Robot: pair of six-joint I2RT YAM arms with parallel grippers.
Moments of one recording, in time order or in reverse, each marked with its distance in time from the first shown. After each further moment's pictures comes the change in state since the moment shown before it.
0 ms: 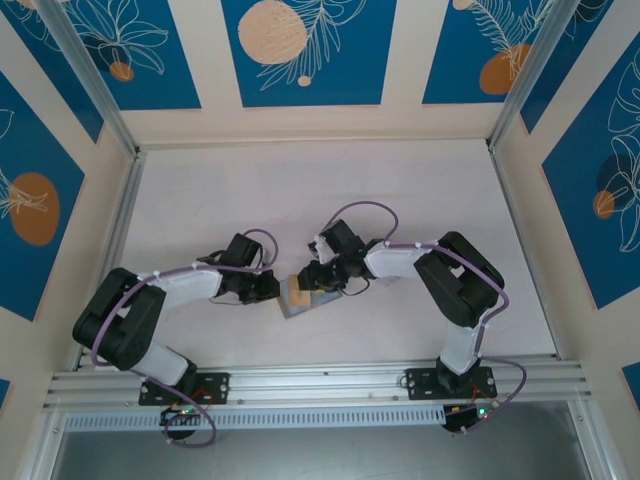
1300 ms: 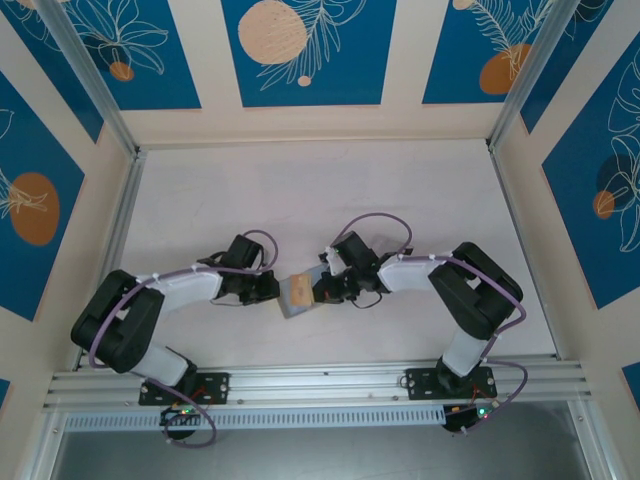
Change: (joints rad) left arm -0.006 -0.025 -0.006 0.001 -0.031 -0.030; right arm -0.012 -0.118 -0.178 0.071 -0.014 0.016
